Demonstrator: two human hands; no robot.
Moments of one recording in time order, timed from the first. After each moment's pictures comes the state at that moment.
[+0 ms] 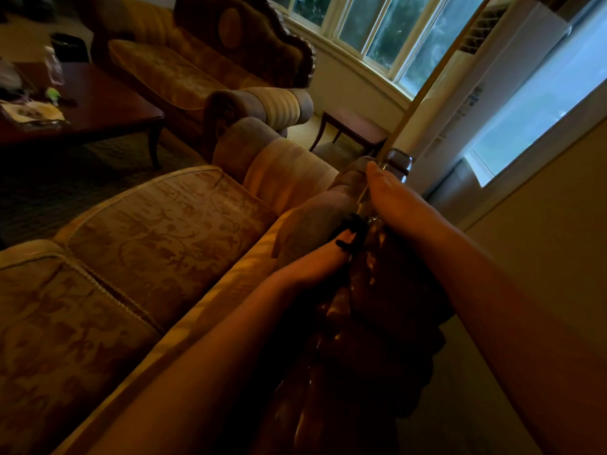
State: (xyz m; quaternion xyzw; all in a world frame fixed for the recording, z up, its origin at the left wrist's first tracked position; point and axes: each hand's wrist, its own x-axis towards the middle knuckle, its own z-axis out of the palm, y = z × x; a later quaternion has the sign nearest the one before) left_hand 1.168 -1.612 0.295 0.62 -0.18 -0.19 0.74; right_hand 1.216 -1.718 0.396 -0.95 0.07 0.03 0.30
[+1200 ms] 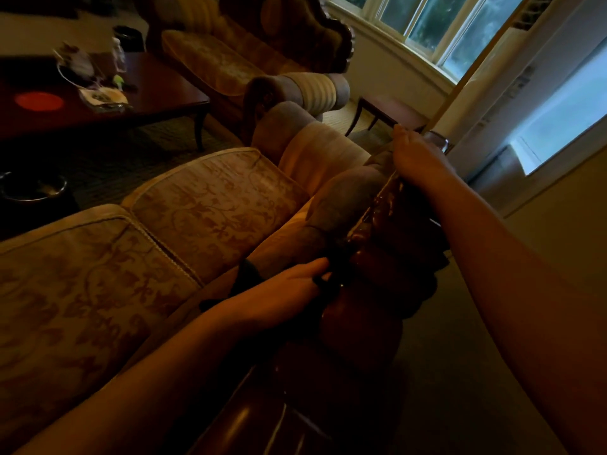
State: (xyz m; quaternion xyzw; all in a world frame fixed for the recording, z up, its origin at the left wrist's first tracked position) left_hand 1.042 -1.545 0.284 0.65 -0.12 -0.24 0.71; right_hand 1.193 -1.707 0.403 -0.98 0.05 -0.03 0.19
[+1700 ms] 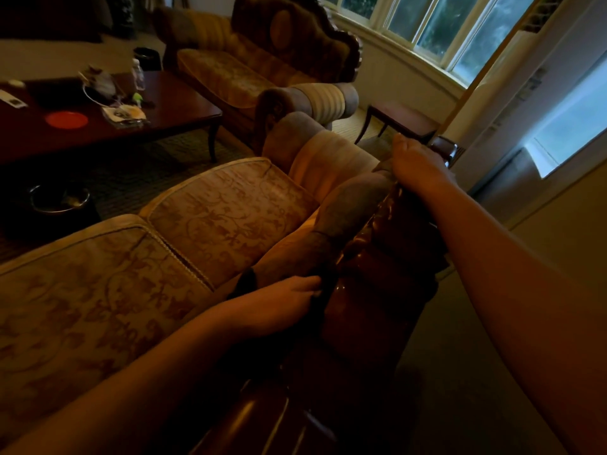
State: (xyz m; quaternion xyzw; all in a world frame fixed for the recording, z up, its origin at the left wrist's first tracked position) left_hand 1.029 -1.532 0.293 0.76 -0.13 -0.23 0.60; right_hand 1.188 -1.705 0.404 -0.98 0.06 -0.03 0.19
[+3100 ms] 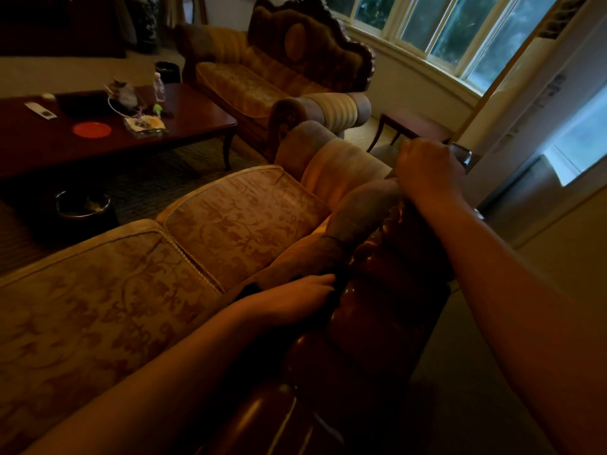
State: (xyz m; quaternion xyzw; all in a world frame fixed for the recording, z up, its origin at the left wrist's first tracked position) left_hand 1.044 -1.544 0.295 0.78 -0.11 -0.29 0.55; right_hand 1.180 -1.703 0.394 -0.97 -0.02 -0.22 0.07
